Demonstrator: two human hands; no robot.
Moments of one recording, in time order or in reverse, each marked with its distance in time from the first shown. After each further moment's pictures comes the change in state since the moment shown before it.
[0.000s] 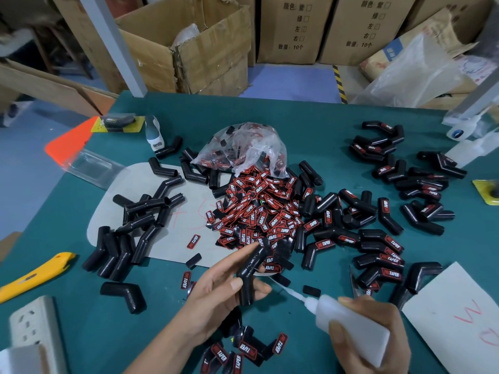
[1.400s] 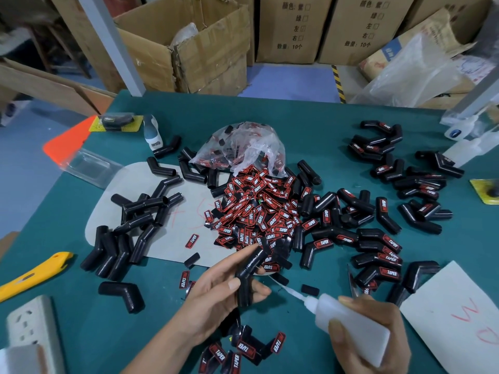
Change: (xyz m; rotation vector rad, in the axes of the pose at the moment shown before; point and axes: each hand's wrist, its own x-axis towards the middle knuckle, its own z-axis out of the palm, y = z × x) left_hand 0.001 -0.003 -0.004 -0.022 -0.040 -0.019; right_hand 0.000 0.004 -0.001 0.041 0.016 0.026
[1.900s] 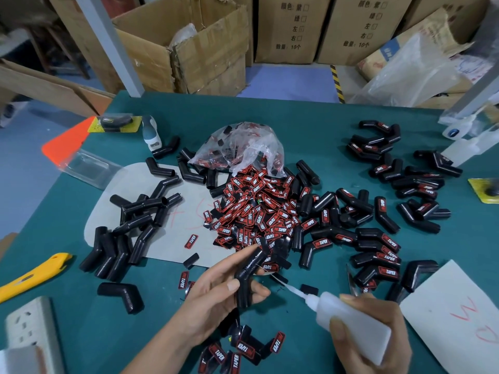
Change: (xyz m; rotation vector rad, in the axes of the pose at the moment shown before) left_hand -0.001 0.002 0.003 -0.007 -0.009 0.006; right_hand -0.001 0.004 -0.001 0.000 0.021 -0.010
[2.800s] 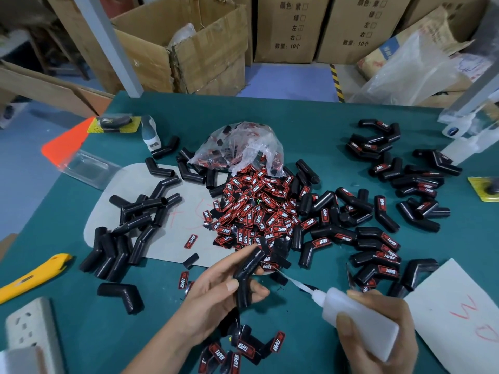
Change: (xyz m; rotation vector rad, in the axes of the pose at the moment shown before) left_hand 0.000 -0.002 -0.002 -0.006 -0.012 0.024; right_hand 0.000 0.008 -0.003 0.026 0.027 0.011
